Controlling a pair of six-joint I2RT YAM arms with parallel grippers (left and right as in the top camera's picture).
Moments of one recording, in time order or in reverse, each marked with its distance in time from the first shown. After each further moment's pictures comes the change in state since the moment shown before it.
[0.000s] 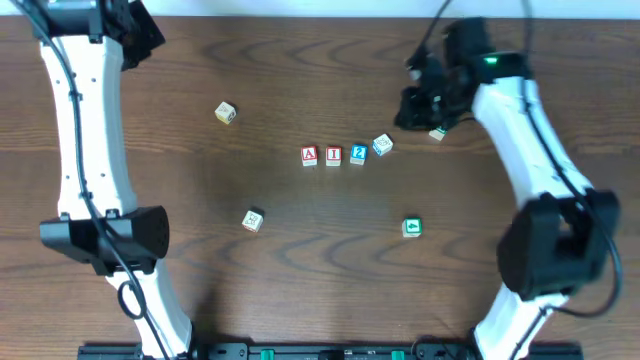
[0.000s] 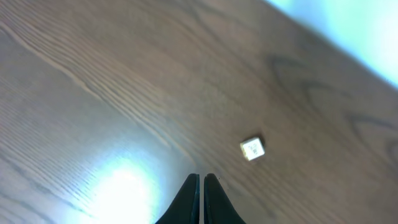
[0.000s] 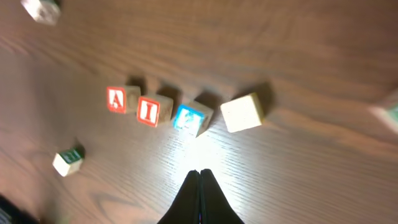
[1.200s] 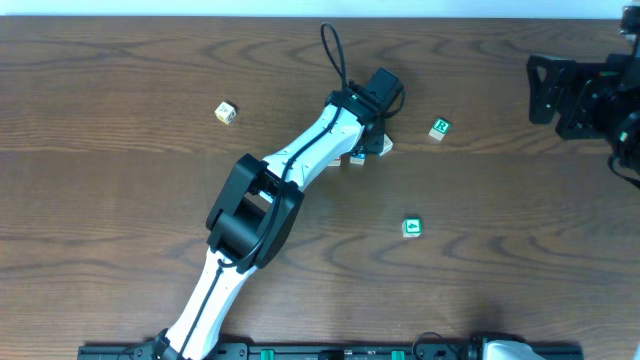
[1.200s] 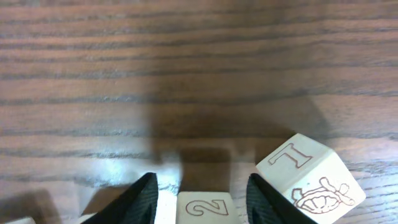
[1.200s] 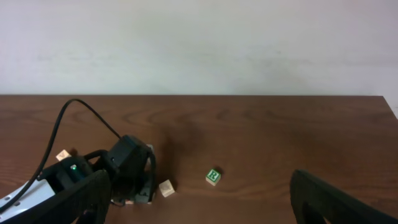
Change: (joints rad) left arm -0.713 0.294 -0.540 0.687 0.130 -0.071; right arm -0.212 -0.653 0.369 -0.190 0.263 -0.032
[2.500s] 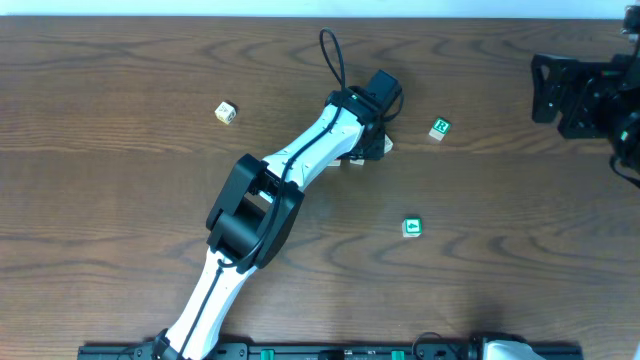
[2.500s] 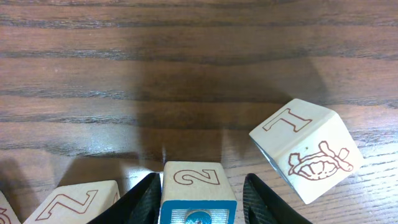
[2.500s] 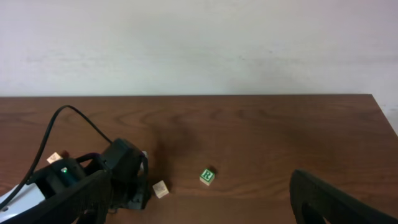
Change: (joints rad) left arm 0.000 0.000 0.000 -0.057 0.083 -0.038; right arm 0.000 0.000 0.000 0.000 0.031 0.000
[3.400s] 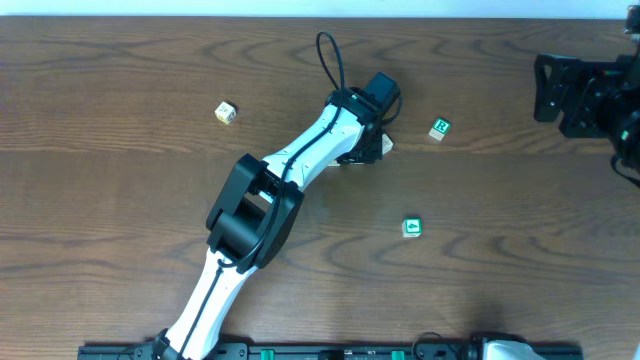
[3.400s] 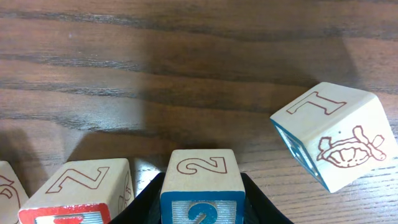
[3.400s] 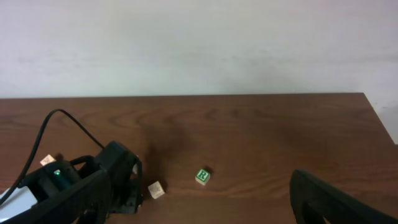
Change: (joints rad) left arm 0.000 0.000 0.000 -0.053 0.002 -0.046; right arm 0.000 0.000 0.000 0.000 0.024 0.000
